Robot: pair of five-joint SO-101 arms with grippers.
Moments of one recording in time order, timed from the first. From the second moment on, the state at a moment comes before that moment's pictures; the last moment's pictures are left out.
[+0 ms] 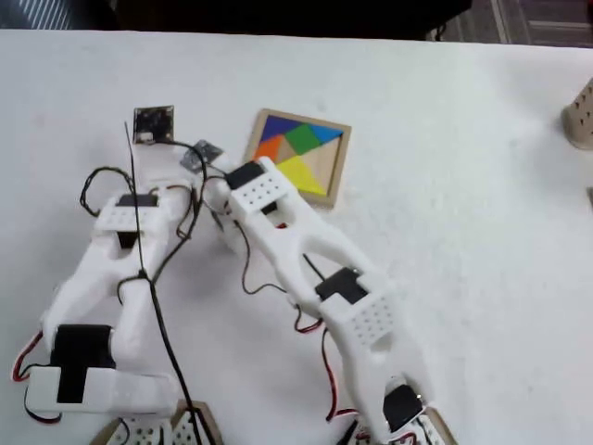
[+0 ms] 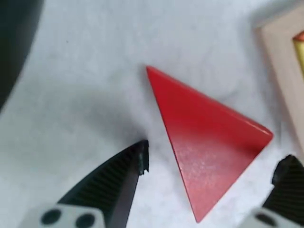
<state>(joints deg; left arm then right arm) -5.8 -2.4 40.2 31.3 10.2 -39.5 38.5 -17.9 72.9 14.6</state>
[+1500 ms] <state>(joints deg) -5.8 -2.4 40.2 31.3 10.3 -39.6 57.6 -51.6 88.4 19.1</state>
